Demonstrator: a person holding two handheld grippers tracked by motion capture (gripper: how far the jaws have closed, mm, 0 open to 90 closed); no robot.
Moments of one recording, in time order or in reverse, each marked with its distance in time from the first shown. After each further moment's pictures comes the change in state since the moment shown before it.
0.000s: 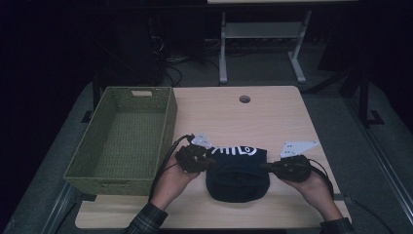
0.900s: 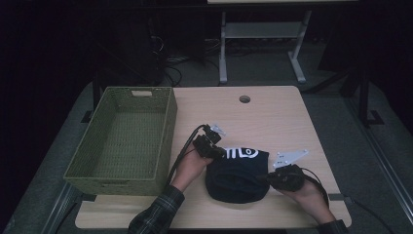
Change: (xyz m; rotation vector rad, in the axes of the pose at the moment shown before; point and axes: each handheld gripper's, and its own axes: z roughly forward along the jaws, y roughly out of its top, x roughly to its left) left arm 0.039 0.025 0.071 0.060 0.010 -0.028; right arm 0.011 -0.023 0.024 0.074 0.059 0.019
